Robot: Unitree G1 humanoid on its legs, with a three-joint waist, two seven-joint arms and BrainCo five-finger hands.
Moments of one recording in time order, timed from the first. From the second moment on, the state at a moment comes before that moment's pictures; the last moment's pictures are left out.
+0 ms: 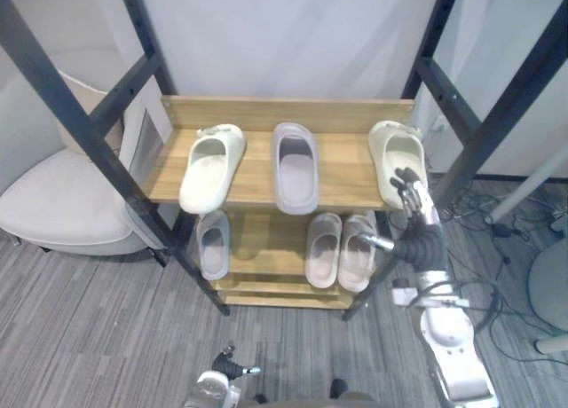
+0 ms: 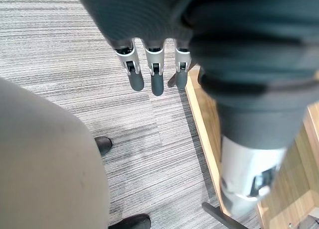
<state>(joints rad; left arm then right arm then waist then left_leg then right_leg) -0.02 0.09 -0.18 1.14 0.09 -0.03 0.13 0.05 -0.30 0.08 -0.35 -0.02 -0.23 -0.16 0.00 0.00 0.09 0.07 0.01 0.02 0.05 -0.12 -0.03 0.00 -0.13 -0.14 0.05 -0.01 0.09</state>
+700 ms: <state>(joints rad) -0.02 0.10 -0.14 1.08 0.04 -0.03 0.13 -0.56 -0.45 0.20 0.27 0.09 -0.15 -0.18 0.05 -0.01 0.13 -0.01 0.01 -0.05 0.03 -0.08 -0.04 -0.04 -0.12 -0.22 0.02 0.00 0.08</state>
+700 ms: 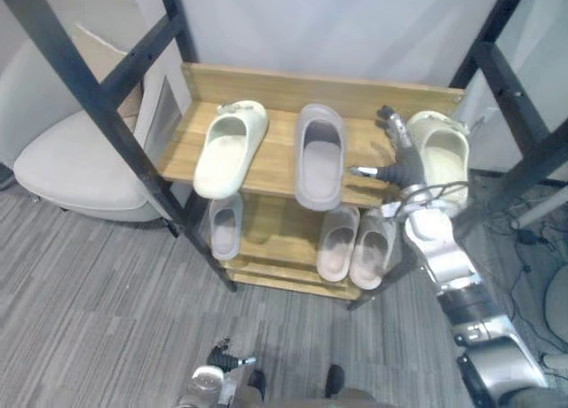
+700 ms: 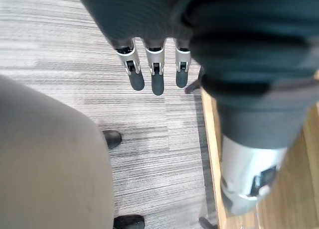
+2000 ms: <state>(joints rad) -0.02 0.11 -0.10 1.03 0.02 -0.04 0.15 -0.66 -0.47 0.27 0.26 0.16 -0.14 -0.14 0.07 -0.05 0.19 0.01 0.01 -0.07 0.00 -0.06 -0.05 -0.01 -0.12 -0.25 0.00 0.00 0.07</state>
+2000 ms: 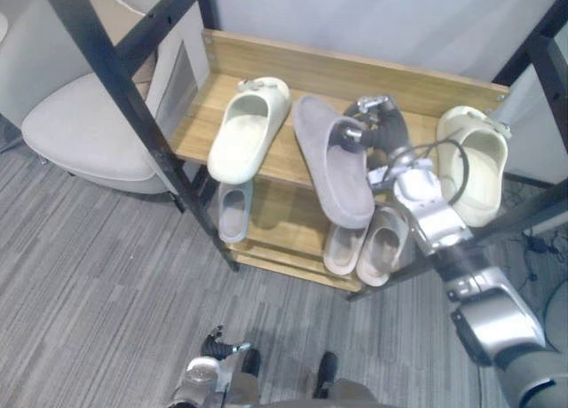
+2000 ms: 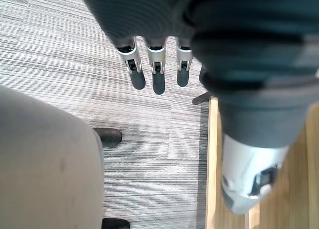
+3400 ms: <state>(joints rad) -0.29 0.15 0.06 0.99 -0.06 -0.03 0.20 -0.63 -0.67 0.48 -0.06 0.08 -0.16 -0.08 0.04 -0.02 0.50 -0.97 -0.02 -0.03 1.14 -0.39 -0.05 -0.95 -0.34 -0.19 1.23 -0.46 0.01</state>
